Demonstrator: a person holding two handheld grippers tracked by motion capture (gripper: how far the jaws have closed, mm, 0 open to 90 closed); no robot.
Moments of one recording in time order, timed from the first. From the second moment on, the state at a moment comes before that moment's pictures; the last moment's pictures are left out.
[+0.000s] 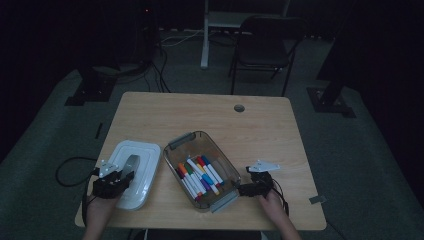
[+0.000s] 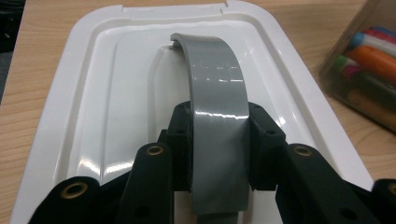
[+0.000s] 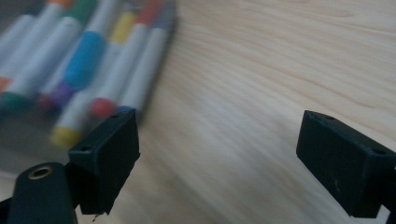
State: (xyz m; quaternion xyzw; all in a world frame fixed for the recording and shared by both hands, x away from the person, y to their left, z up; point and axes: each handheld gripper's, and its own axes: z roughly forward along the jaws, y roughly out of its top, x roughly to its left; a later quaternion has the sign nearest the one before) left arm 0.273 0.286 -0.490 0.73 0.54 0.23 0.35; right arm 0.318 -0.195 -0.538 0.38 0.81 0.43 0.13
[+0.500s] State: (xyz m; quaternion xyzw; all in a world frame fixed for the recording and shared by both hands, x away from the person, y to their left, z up) left arm 0.274 0.282 -0.463 0.75 0.52 0.22 0.35; right arm 0.310 -0.177 -0.544 0.33 0.84 0.42 0.10
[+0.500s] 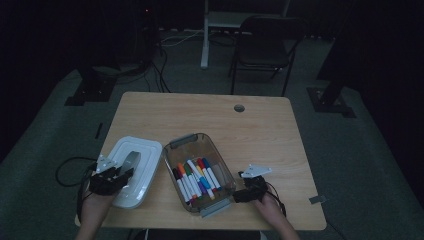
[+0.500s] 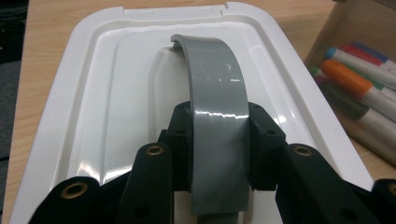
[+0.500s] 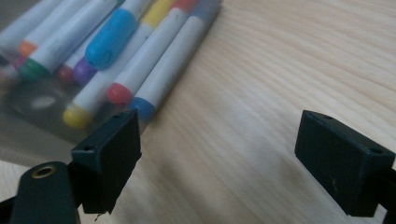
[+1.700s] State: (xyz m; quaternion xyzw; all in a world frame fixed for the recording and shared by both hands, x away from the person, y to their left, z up) left arm 0.248 0.254 -0.382 0.76 0.44 0.24 0.41; right arm 0.295 -0.088 -0.541 0.22 0.88 0.41 0.10
